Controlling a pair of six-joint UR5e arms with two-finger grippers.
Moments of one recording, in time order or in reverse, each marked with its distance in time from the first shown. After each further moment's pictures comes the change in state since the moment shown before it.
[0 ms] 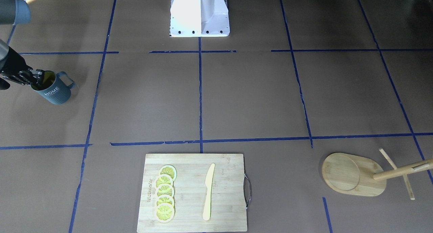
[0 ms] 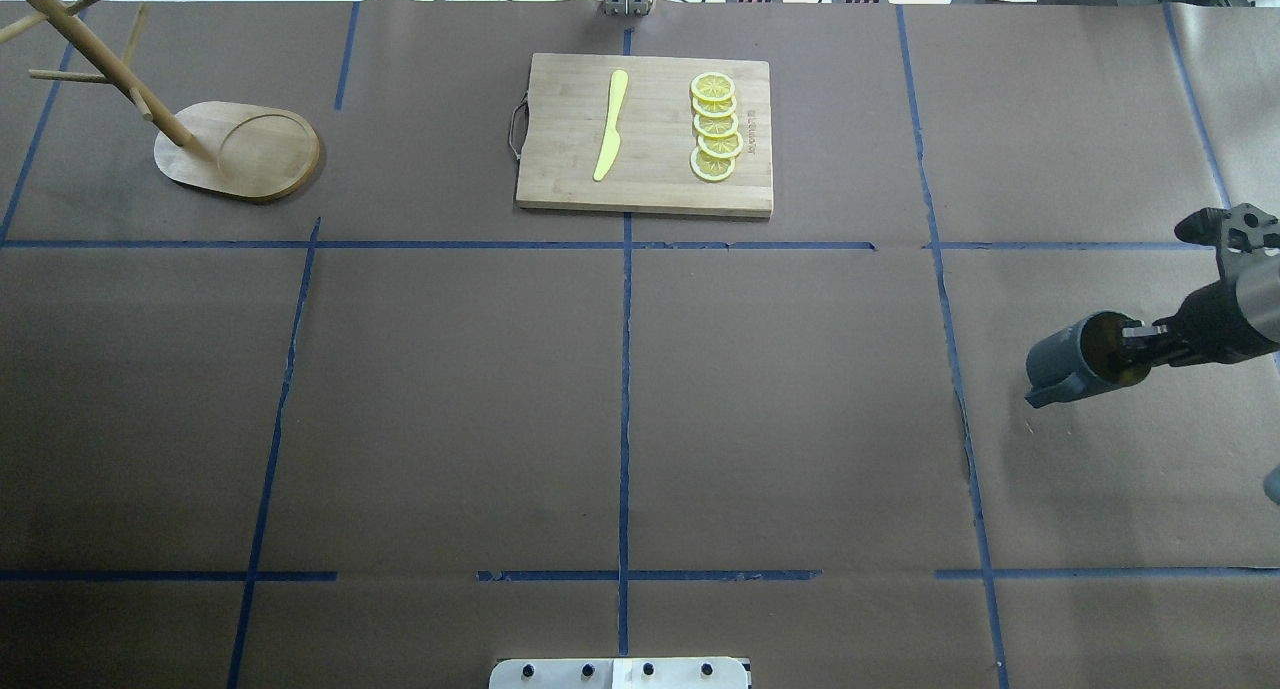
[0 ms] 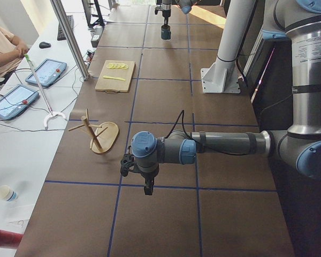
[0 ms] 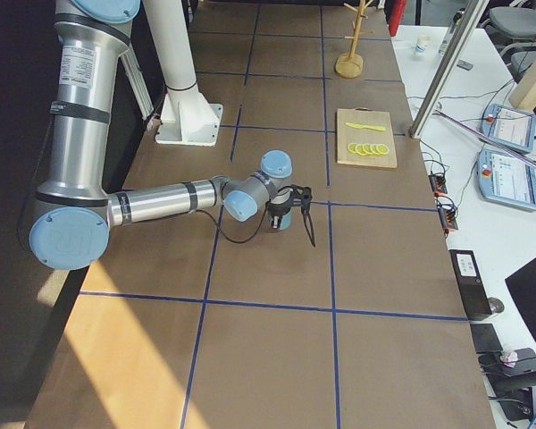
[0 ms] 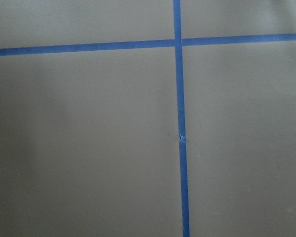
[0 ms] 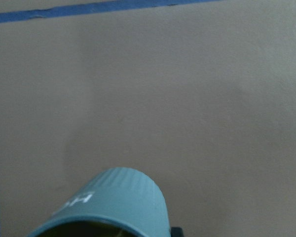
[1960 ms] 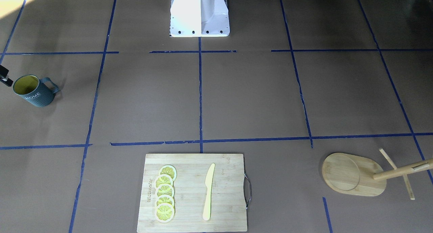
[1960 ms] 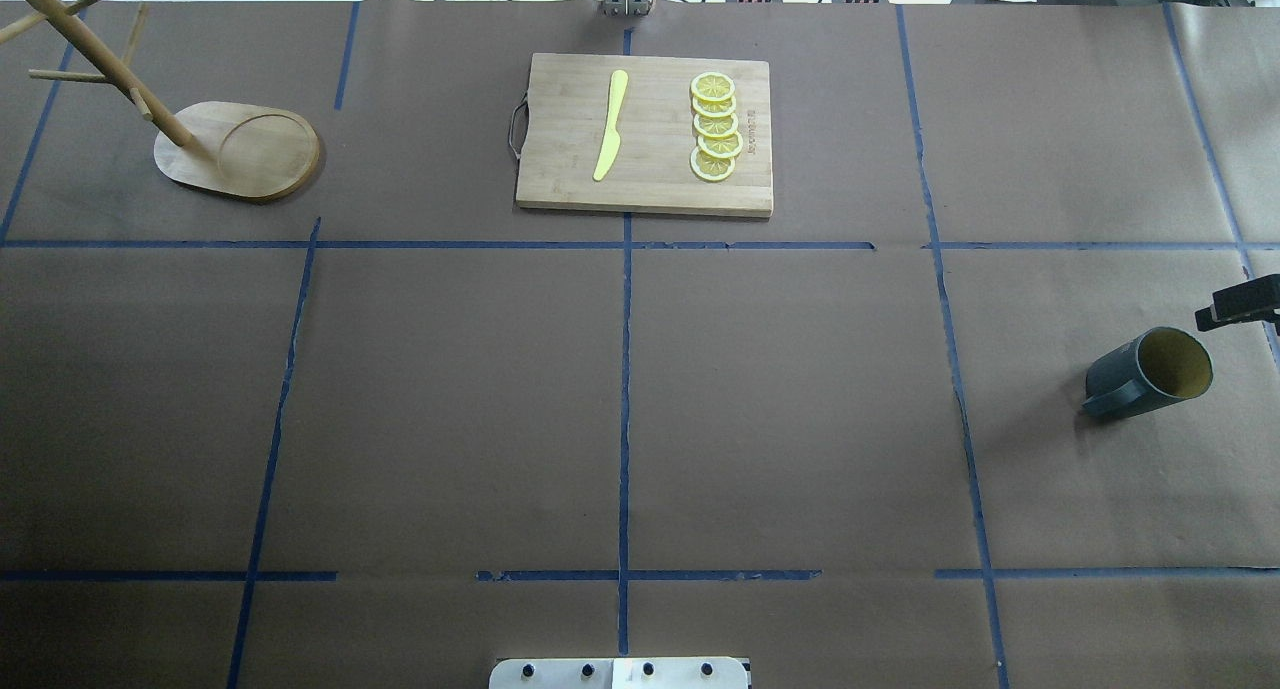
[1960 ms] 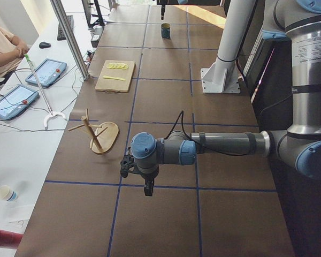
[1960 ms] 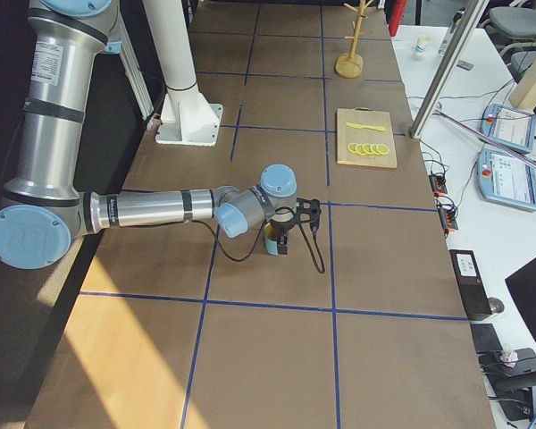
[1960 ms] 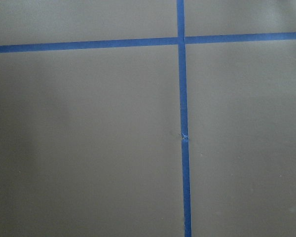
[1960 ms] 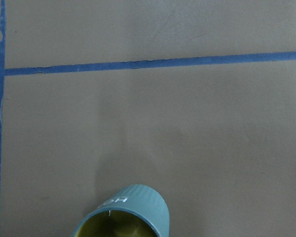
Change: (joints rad) left arm 0.000 -0.002 0.008 0.002 0.000 0.000; right arm 0.216 -0.092 -0.027 0.020 0.084 -0.253
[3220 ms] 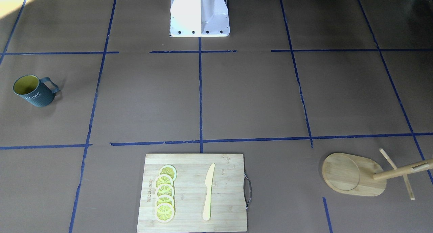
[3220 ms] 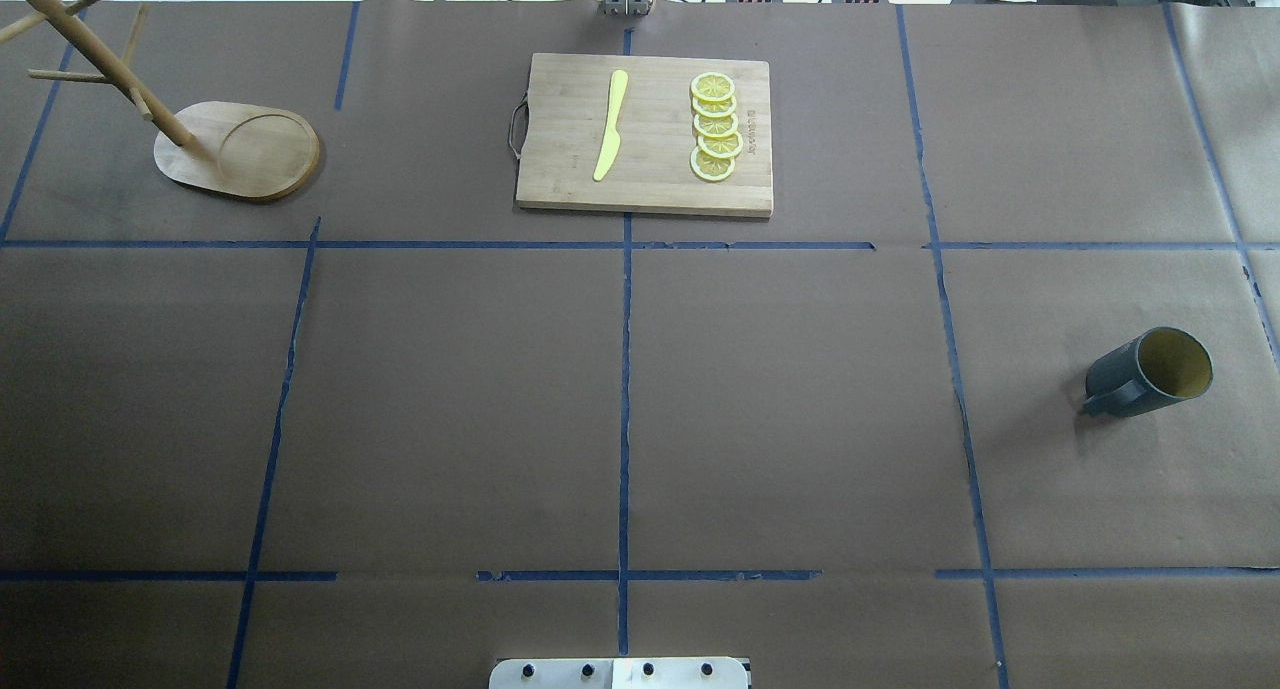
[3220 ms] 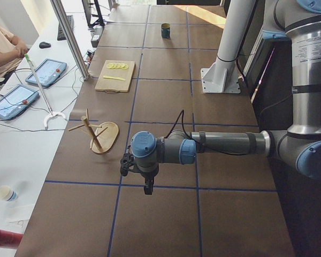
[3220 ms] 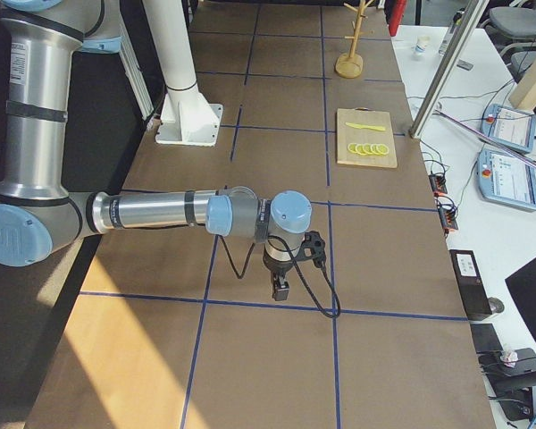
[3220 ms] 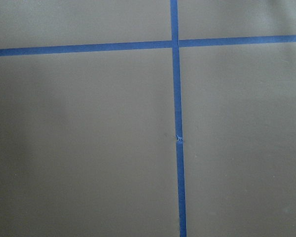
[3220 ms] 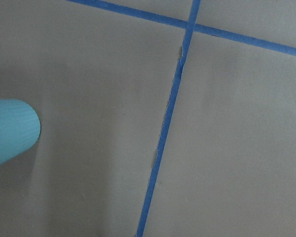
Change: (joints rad) left arm -0.002 0.000 -0.007 0.000 -0.008 0.000; right arm 0.351 0.064 -0.007 -0.666 0.018 -0.934
